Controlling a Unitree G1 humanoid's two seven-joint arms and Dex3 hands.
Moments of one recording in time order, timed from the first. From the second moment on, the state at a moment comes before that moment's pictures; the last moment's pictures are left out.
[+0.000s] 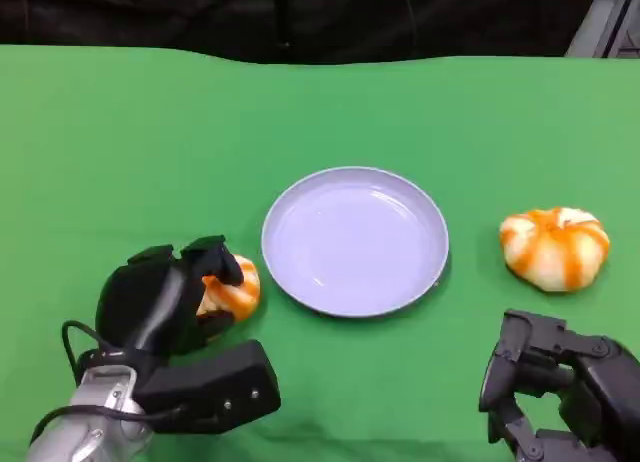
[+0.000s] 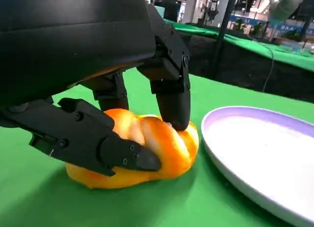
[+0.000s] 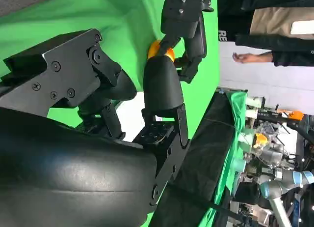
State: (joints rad) left arm -0.36 0.24 -0.38 0.68 0.70 -0.22 0.53; right arm 0.35 -0.14 0.10 -0.42 0.06 -0.11 0.27
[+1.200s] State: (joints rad) left arm -0.67 0.06 -0.46 0.69 0.75 -0.20 0.40; right arm 0.38 -0.14 0.13 -0.48 0.04 -0.09 0.26
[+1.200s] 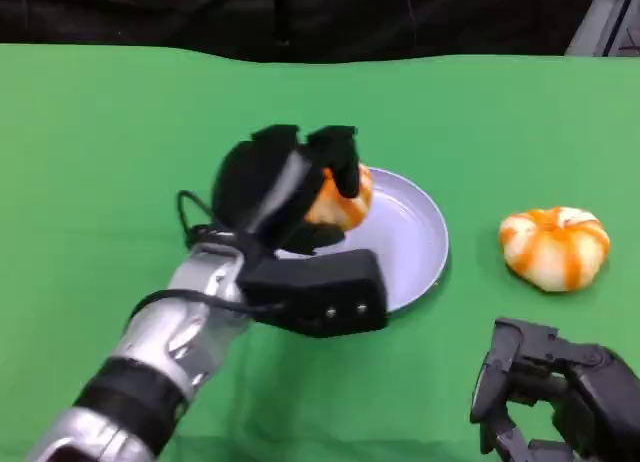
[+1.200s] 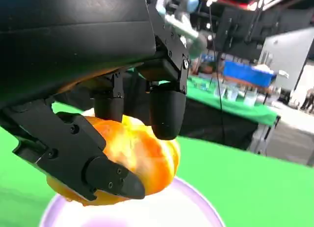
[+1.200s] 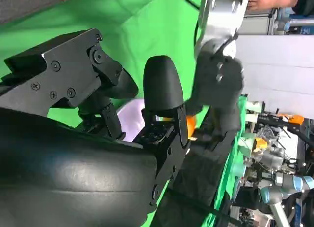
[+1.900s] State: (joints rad) left arm -0.75 0.03 -0.52 0.90 0.73 -0.20 0.27; right arm 0.41 -0.14 0.15 -0.51 0.04 -0.09 0.25
